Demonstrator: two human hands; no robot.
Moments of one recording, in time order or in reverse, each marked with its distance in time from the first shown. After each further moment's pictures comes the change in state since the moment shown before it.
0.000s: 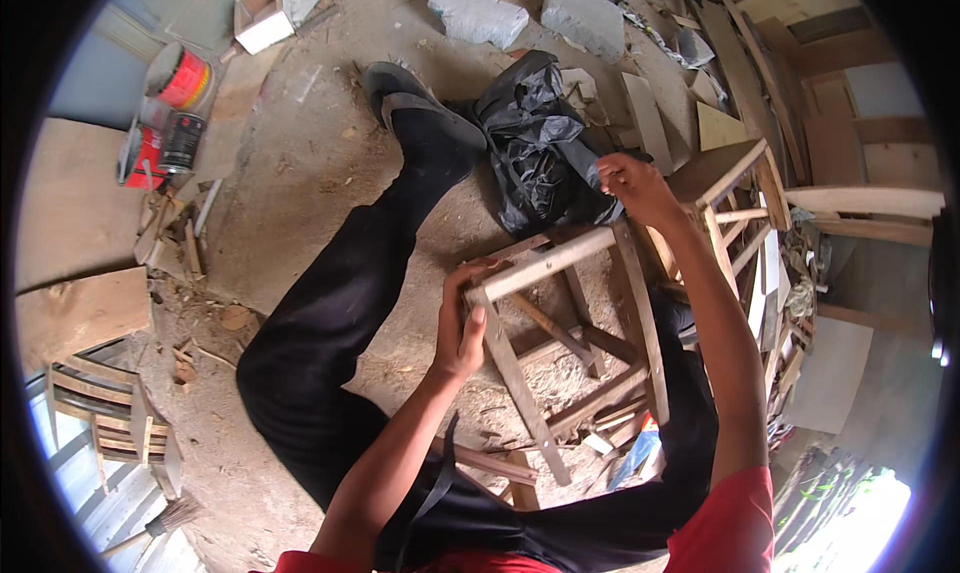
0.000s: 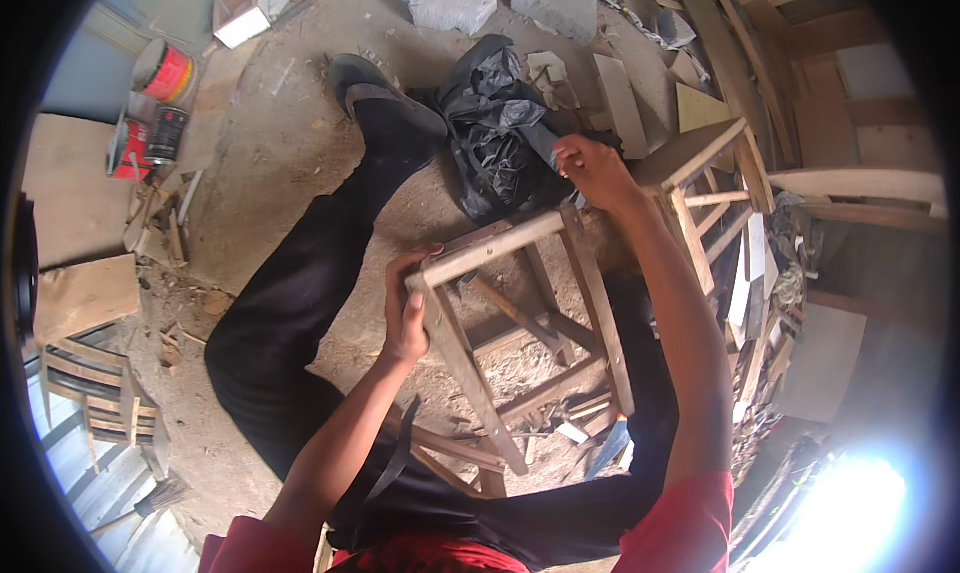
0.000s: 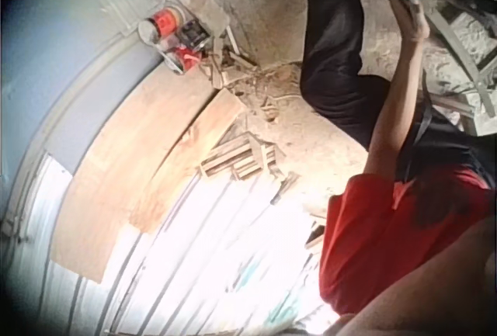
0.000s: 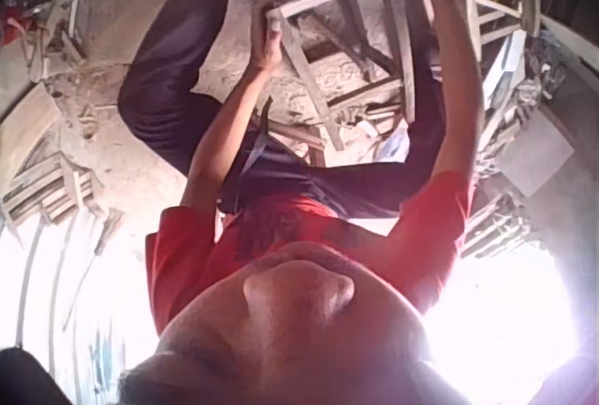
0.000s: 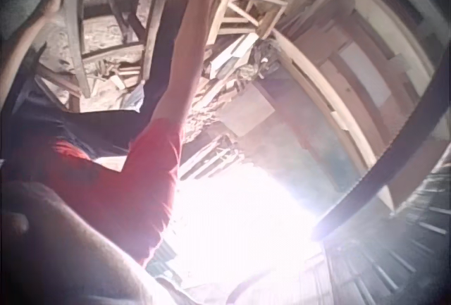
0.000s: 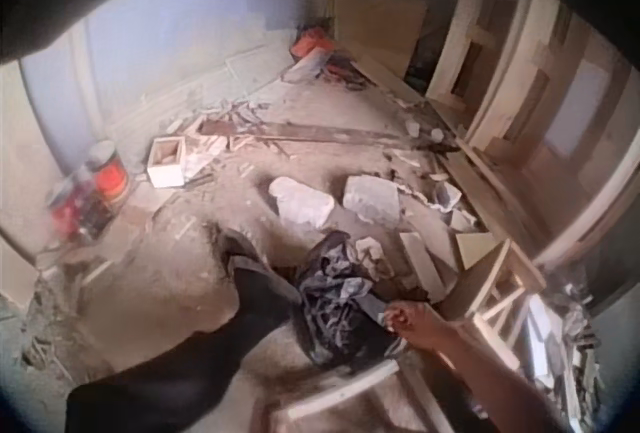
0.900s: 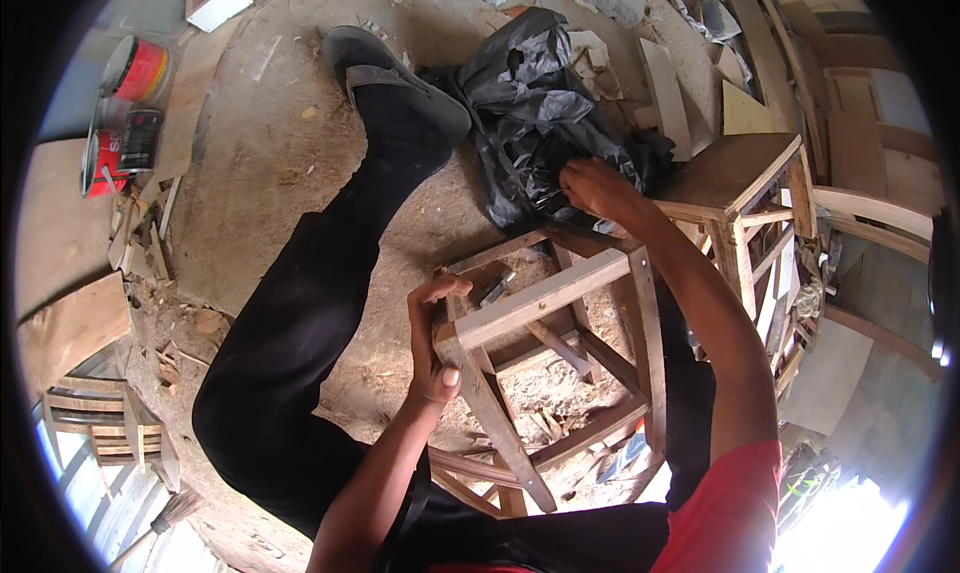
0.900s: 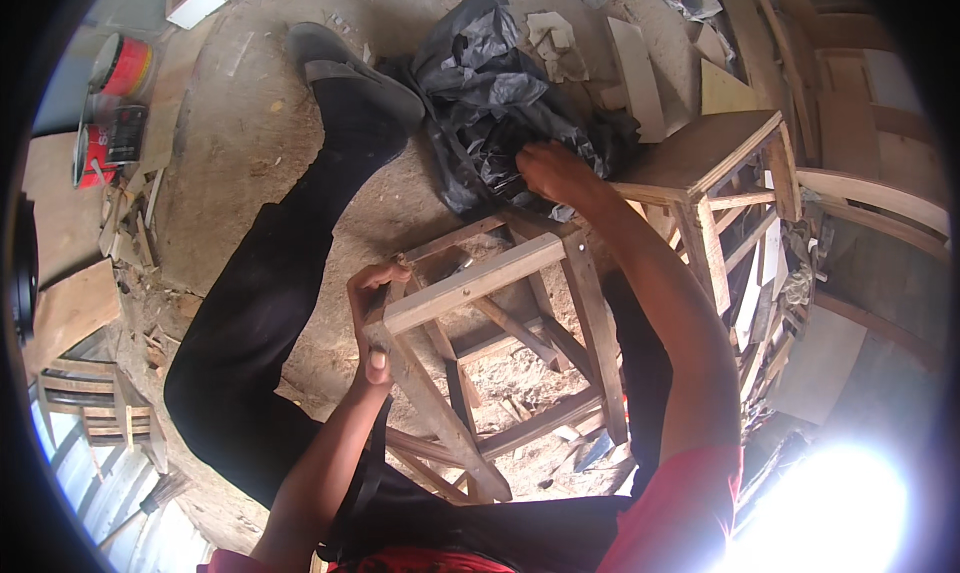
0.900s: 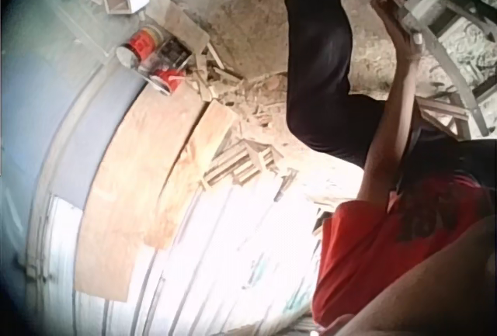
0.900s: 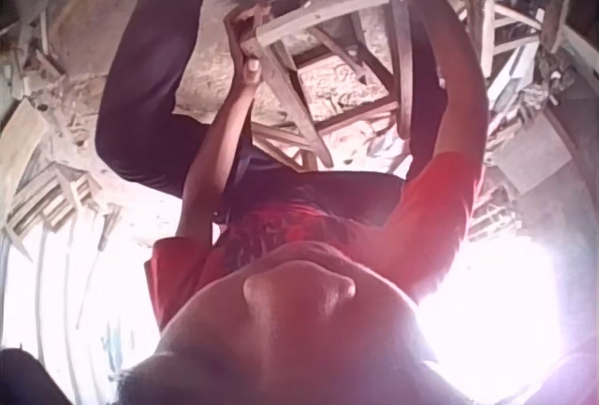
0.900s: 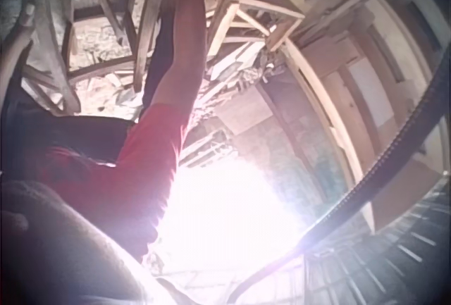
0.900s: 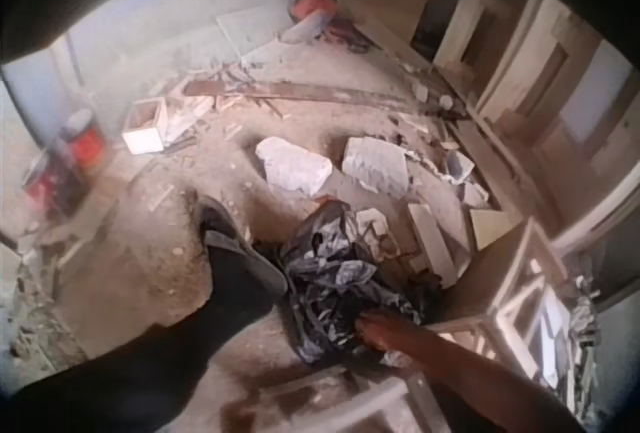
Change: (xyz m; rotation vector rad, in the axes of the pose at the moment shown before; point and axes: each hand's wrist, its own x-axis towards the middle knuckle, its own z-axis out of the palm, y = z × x) left_hand 0.000 -0.028 -0.002 -0.092 0.080 -0.138; right_hand 0.055 0.101 0.074 -0.608 -0.435 -0.384
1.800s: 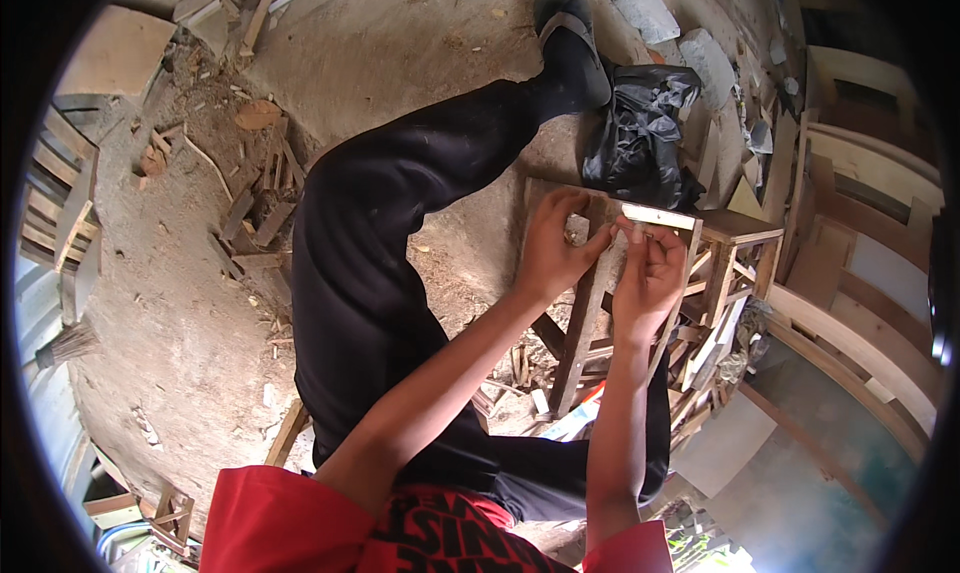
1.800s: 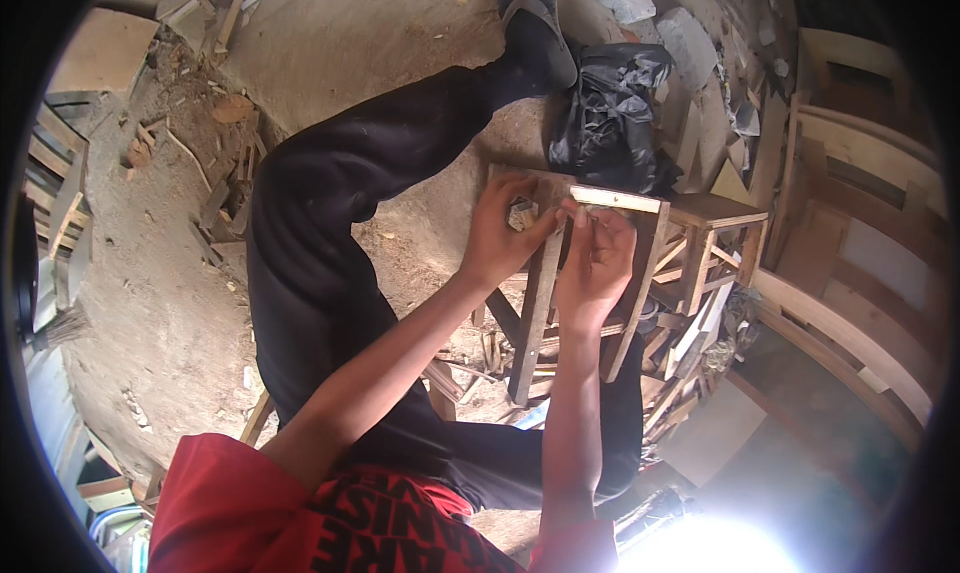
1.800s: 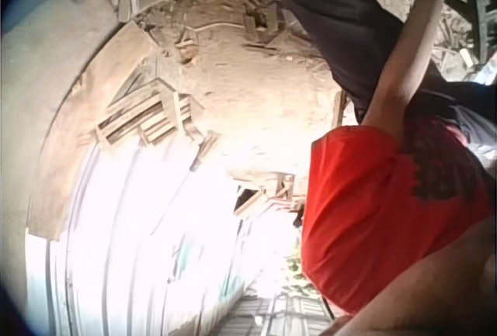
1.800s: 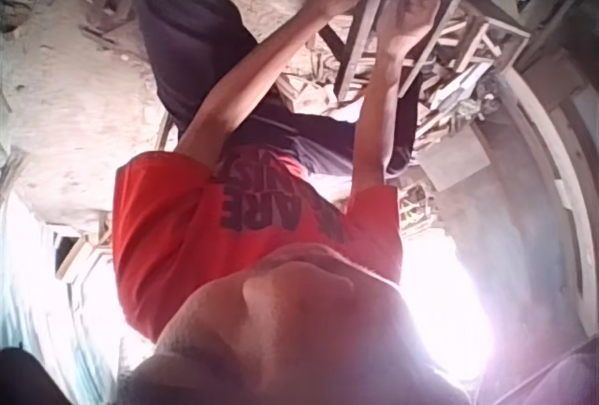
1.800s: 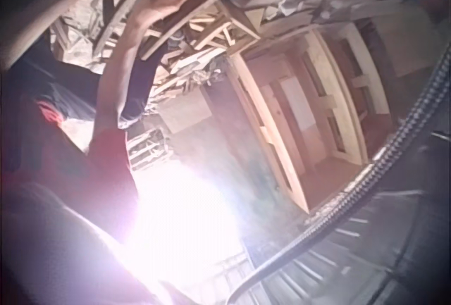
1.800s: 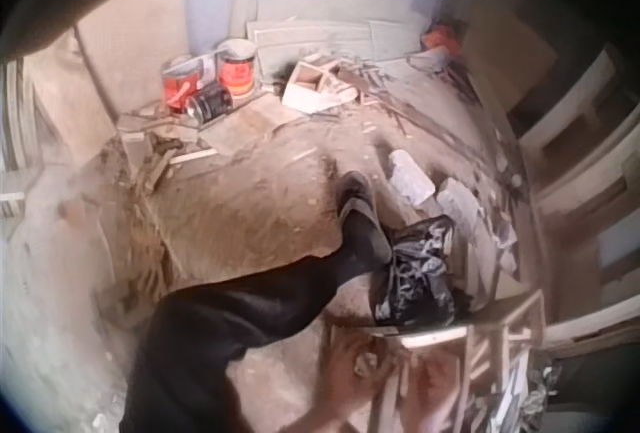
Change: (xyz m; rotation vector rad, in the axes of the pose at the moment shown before) left_hand -0.042 0.050 0.007 0.172 0.391 0.021; right_hand -0.062 -0.370 -0.066 0.802 0.853 0.362
